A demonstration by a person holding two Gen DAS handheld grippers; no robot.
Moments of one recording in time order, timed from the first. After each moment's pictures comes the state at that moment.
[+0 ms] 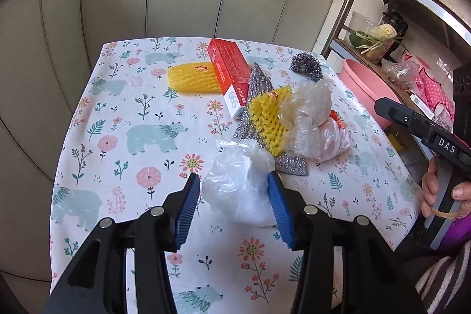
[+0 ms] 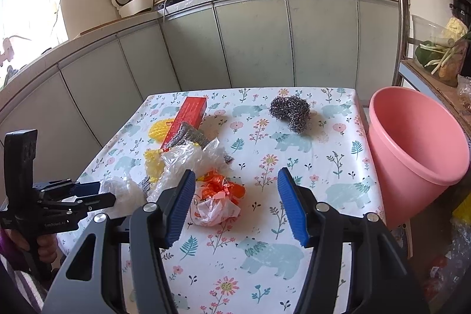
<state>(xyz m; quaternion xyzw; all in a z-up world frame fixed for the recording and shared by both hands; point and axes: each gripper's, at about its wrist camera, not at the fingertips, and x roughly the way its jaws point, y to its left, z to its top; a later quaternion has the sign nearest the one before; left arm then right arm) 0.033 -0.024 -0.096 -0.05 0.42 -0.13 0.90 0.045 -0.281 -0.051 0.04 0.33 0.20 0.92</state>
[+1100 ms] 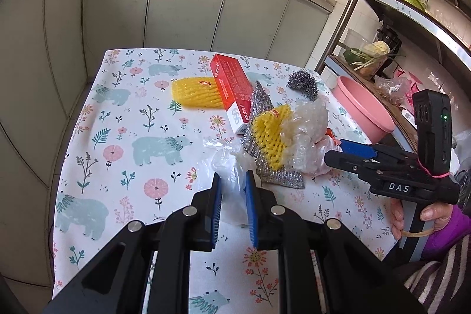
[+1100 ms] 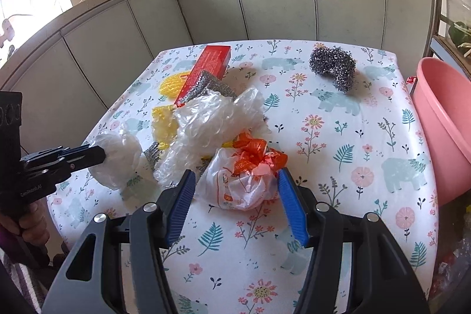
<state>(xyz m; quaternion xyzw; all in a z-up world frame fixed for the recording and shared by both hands) 0.032 -0.006 -0.090 -0.08 0.39 -0.14 0.91 0.067 -0.237 -0.092 0.02 0.41 0.23 0.88</state>
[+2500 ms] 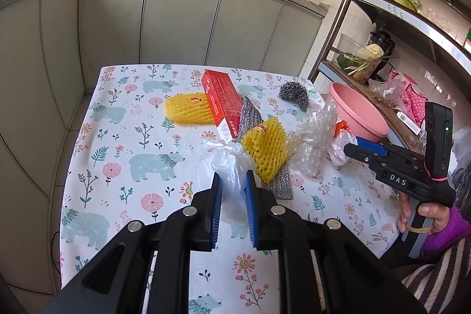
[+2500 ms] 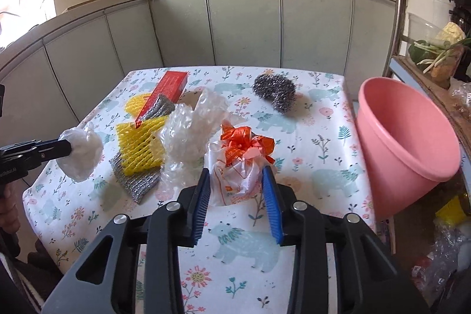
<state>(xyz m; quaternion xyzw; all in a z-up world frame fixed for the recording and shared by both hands) 0.027 -0.014 -0.070 -0.07 0.37 -0.15 0.91 0.049 -0.282 -0.070 -0.01 0.35 0.16 0.92</state>
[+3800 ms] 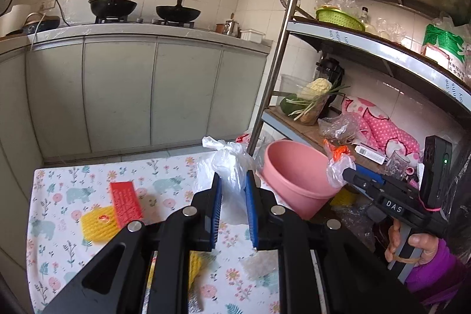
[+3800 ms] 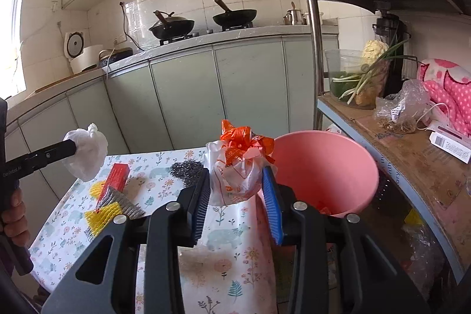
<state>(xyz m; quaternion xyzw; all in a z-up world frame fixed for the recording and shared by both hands) 0.085 -0.132 0.023 -0.05 0.24 -0.26 0.93 0.035 -0.402 -0.005 0.07 0.23 0.05 0.97</state>
